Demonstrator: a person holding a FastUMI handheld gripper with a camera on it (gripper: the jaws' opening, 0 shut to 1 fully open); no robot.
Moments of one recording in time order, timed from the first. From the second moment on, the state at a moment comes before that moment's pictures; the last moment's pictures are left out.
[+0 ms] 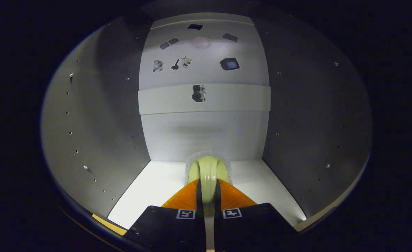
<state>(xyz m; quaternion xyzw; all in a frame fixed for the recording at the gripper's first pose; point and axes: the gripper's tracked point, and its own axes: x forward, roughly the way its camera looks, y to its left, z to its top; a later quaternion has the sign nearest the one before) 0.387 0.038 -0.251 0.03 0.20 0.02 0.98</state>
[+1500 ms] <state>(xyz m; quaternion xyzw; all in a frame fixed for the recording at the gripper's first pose) 0.168 0.072 -0.062 -0.01 0.03 0.10 0.99</state>
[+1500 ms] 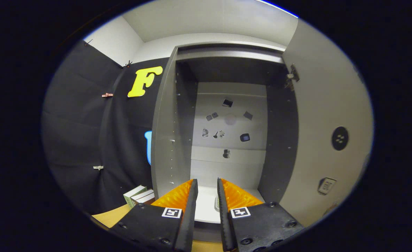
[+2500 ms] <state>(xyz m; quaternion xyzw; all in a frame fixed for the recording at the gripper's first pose) -0.099 -0.058 0.005 0.06 0.03 0.21 0.98</state>
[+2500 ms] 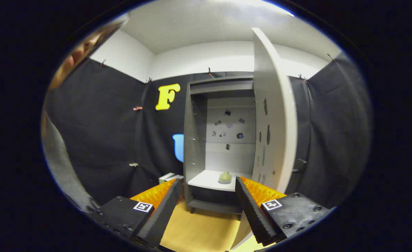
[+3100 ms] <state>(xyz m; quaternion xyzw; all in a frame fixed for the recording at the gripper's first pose) -0.097 -0.210 -0.055 0.07 0.07 0.14 0.99</state>
